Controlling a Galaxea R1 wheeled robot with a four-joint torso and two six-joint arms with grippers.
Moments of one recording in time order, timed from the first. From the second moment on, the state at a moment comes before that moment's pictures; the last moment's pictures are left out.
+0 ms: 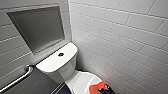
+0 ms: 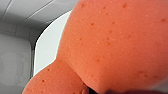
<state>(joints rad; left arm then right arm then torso) 1.56 2.90 -2.46 0.04 -0.11 0.03 -0.77 2.95 -2.46 -0.36 0.15 1.04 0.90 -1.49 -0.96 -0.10</state>
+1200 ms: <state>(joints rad) 1.52 2.82 -2.29 0.04 -0.12 0.03 -0.83 2.33 -1.78 -0.42 0.09 1.04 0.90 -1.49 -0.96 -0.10</state>
